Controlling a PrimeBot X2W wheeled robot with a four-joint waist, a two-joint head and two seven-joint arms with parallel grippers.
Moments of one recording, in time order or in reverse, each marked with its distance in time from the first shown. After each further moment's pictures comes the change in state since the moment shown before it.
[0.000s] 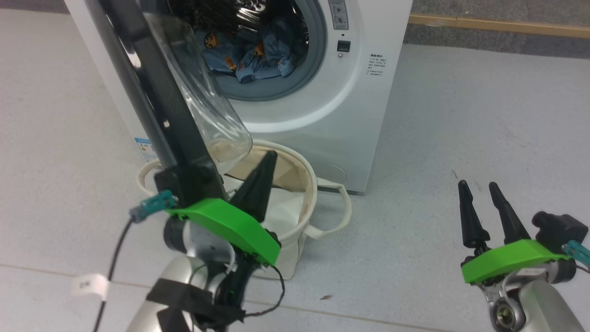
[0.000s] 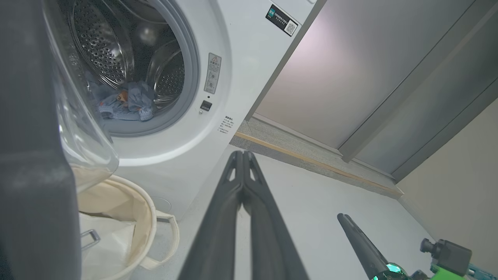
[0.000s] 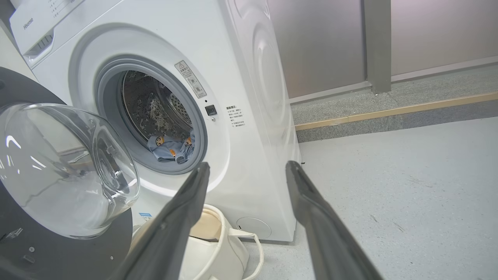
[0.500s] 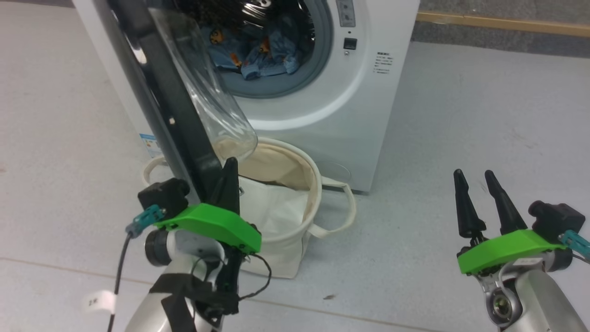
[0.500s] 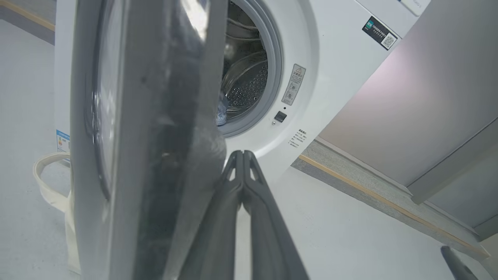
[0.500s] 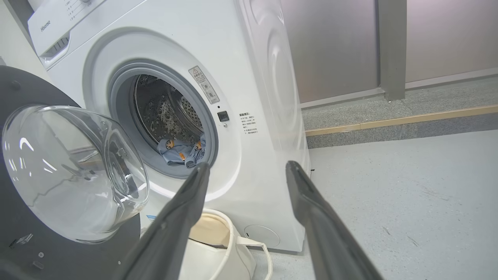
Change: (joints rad) left arm -0.051 -0.004 -0.018 0.265 -0.021 0.112 -0.256; right arm -0.034 0.001 0.015 -0.005 -0.006 0.000 0.000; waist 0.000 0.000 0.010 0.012
